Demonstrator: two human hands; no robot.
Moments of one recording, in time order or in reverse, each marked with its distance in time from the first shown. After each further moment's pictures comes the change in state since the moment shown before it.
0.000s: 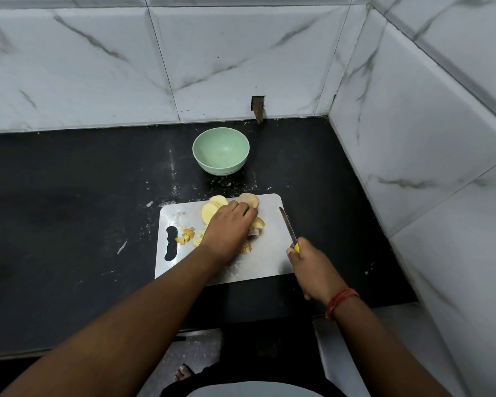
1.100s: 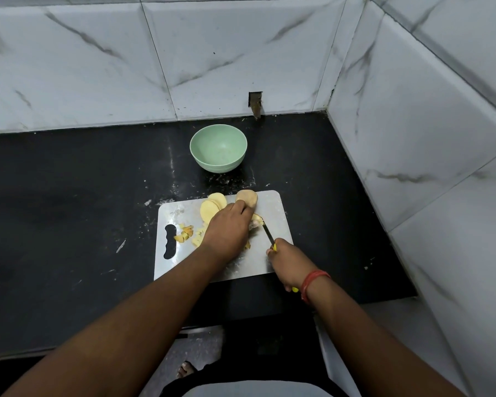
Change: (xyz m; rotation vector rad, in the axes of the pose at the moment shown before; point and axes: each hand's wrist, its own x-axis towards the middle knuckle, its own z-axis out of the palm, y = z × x) left_hand 0.001 0.009 -0.003 -0.095 -0.224 -0.170; right_hand 0.030 -0.015 0.028 -0.043 -0.142 0.084
